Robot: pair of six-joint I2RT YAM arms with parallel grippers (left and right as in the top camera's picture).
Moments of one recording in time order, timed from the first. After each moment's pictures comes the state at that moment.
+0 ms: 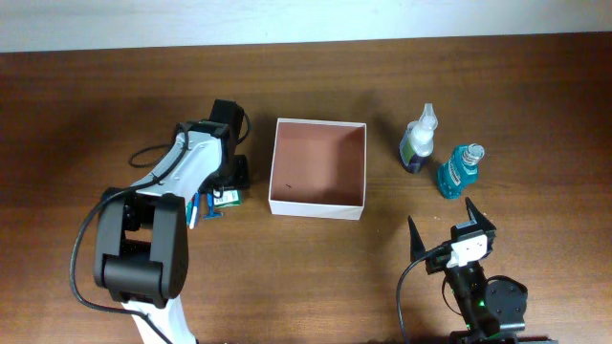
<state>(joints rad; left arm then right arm) -0.21 2.01 1.37 -0.86 -0.13 -0.30 0.02 0.02 0.01 -0.06 -0.20 -0.16</state>
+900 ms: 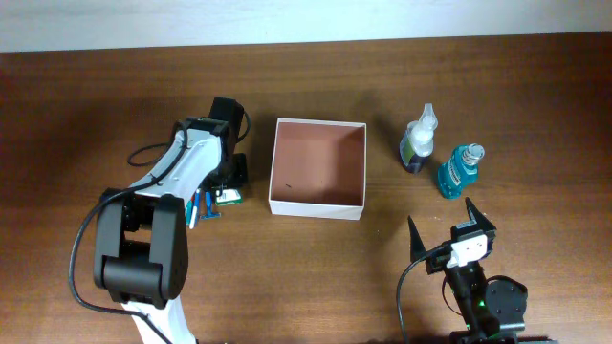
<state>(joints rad) -0.21 2.00 1.39 -0.90 -0.13 -0.30 0.02 0.02 0.01 -0.06 -0.20 -0.16</state>
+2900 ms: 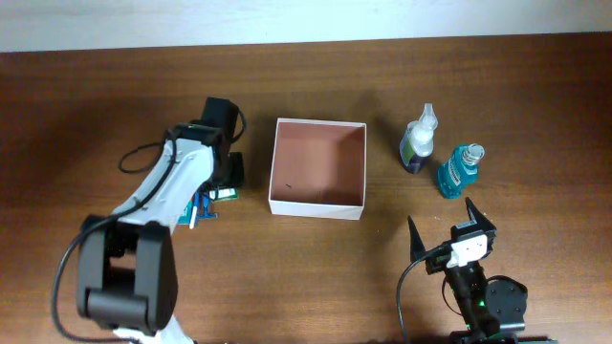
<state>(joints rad) -0.21 1.85 1.32 -0.87 -0.13 -0.30 0.02 0.02 0.01 -0.06 -0.20 -0.16</state>
